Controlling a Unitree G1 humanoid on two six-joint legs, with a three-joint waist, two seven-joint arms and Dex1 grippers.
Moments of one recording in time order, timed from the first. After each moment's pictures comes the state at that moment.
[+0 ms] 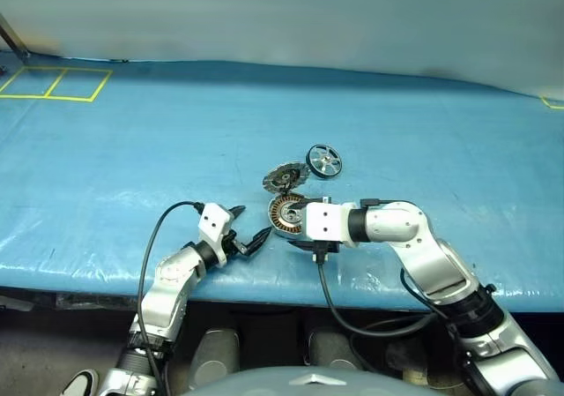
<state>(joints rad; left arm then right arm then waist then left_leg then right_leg) 0.01 0.22 -0.17 -0.01 -0.17 0.12 -0.60 -0.25 -0.52 0.25 -0.40 -0.04 0.46 1.01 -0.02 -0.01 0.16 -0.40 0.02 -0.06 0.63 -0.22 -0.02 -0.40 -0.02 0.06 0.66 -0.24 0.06</state>
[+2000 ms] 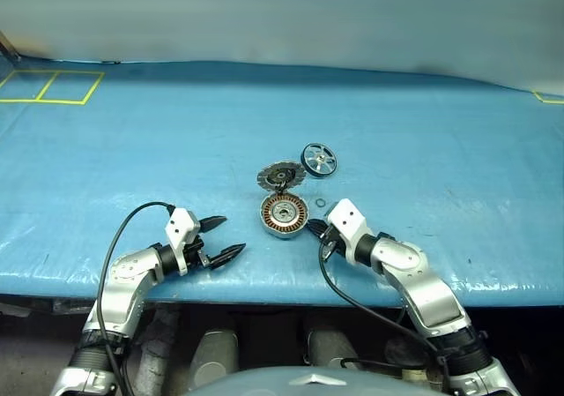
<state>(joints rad) -0.02 0.45 -0.05 0.12 -0.31 0.05 -0.95 -0.06 -0.40 0.23 -0.22 0.05 0.42 0.61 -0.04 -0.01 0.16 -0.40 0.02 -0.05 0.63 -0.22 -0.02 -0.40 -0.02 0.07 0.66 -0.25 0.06</state>
